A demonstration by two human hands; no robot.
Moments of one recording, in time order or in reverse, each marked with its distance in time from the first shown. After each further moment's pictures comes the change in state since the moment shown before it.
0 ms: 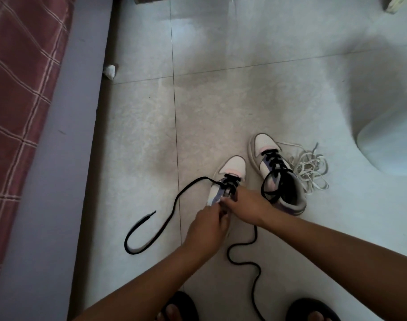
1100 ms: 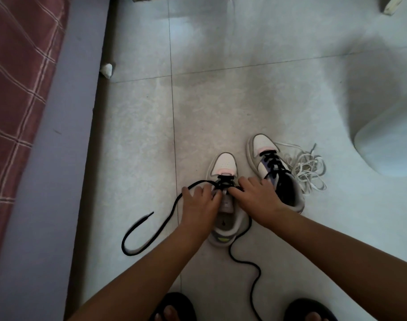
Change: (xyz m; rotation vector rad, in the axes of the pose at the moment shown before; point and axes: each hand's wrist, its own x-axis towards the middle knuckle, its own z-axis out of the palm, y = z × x) left_hand 0.035 -0.012 -0.008 0.871 0.238 0.290; right_hand -0.007 0.018 -0.014 -0.877 0.405 -0.416
